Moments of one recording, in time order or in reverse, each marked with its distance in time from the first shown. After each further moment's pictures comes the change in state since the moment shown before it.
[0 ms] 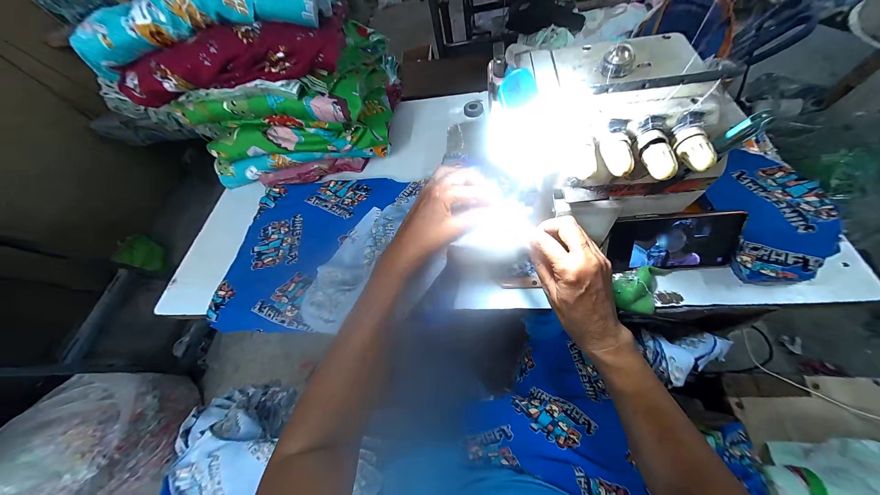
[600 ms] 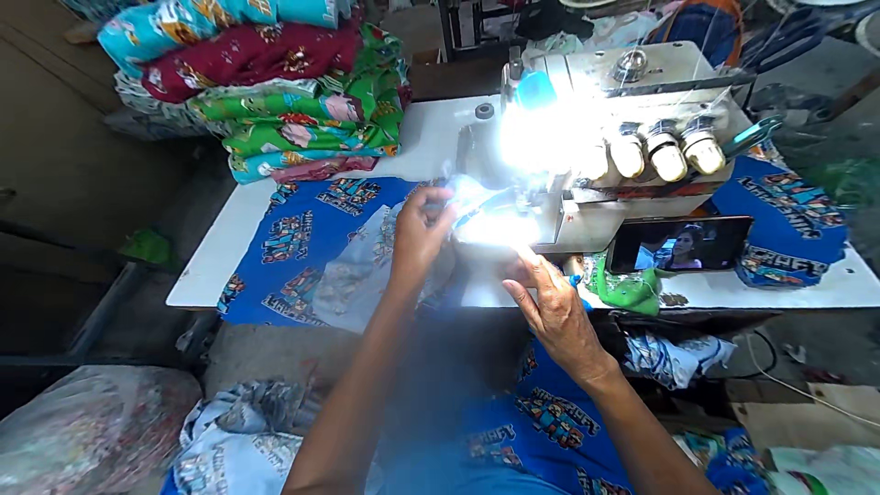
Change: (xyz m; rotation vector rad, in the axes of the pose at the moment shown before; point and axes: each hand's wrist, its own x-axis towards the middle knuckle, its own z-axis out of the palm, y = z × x) left_hand -0.038 0.020 0.007 -0.296 0.379 -0.657; right_hand -0.034 -0.022 0.016 0.266 -0.165 0.103
